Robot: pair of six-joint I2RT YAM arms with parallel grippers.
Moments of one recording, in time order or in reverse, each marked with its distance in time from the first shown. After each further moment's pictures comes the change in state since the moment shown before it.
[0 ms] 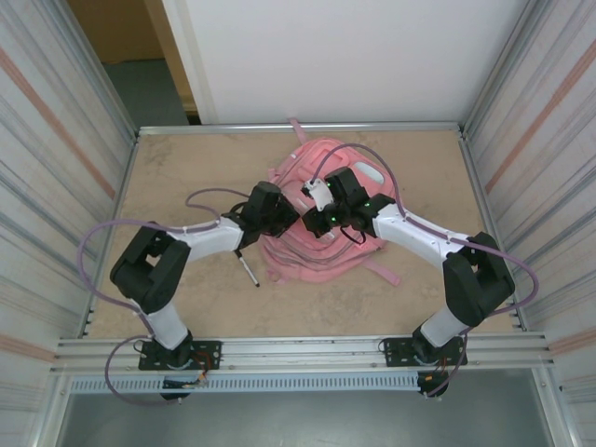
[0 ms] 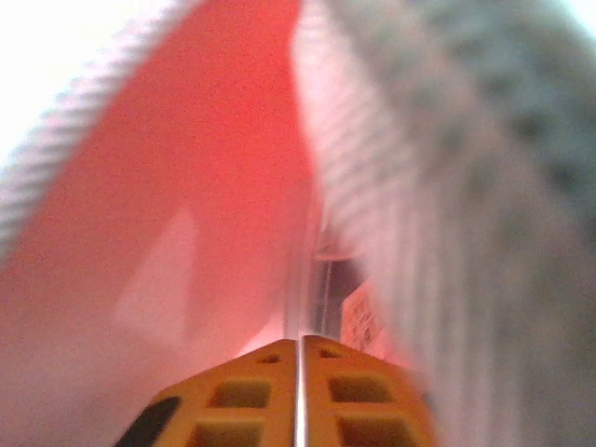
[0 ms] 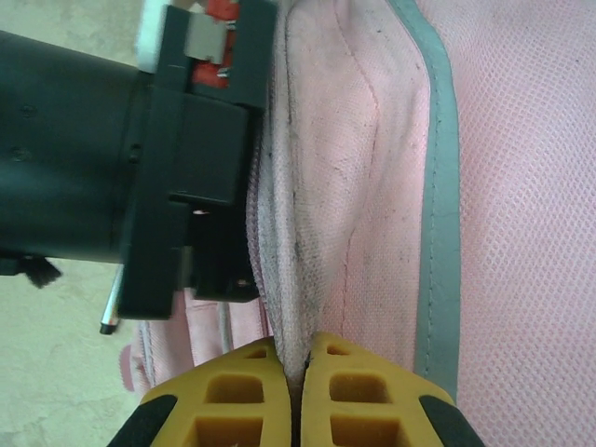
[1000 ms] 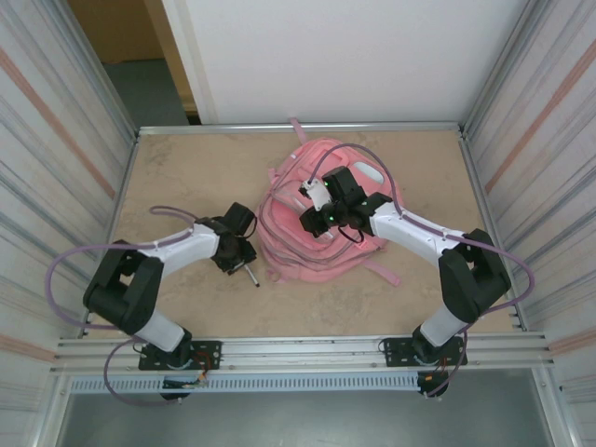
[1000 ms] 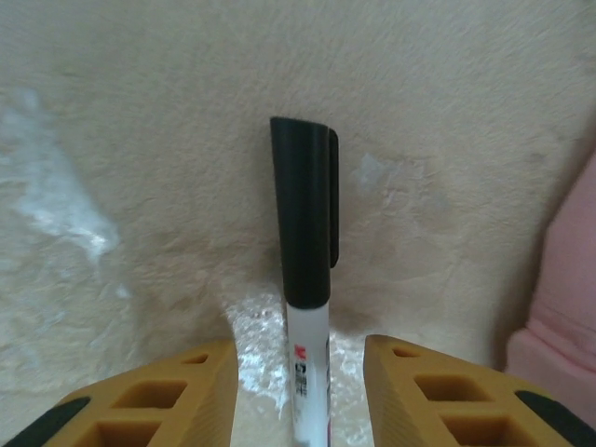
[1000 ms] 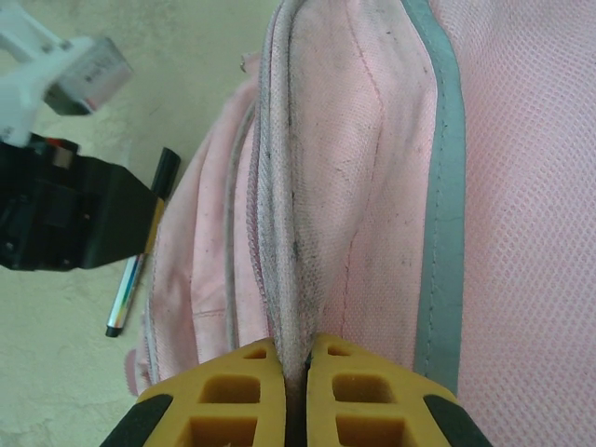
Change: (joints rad) left arm 0.110 -0.143 -0.119 -0.723 -0.126 0.174; right arm 0.002 0.029 0.017 0.004 -0.023 -0.001
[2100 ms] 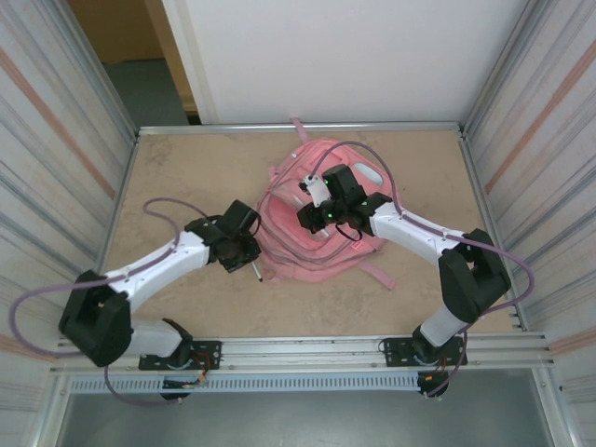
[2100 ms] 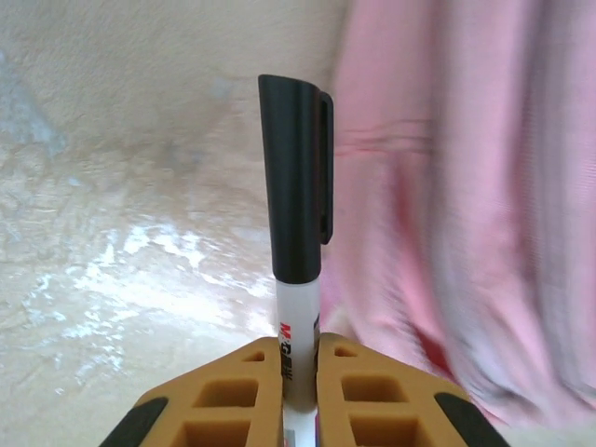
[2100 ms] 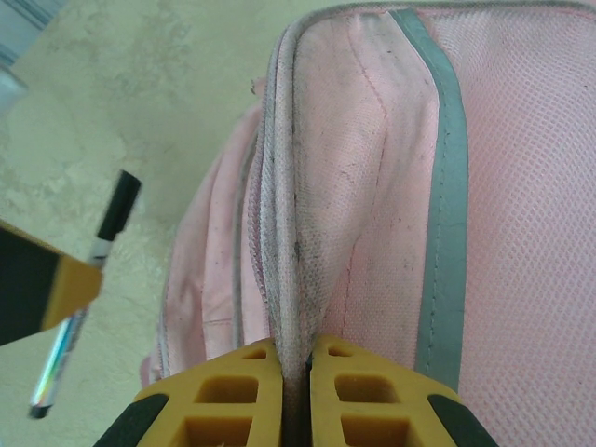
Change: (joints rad) left arm -0.122 -0.261 0.065 -0.114 -0.019 -0.033; right arm -0.002 0.000 0.000 0.060 -0.011 0.063
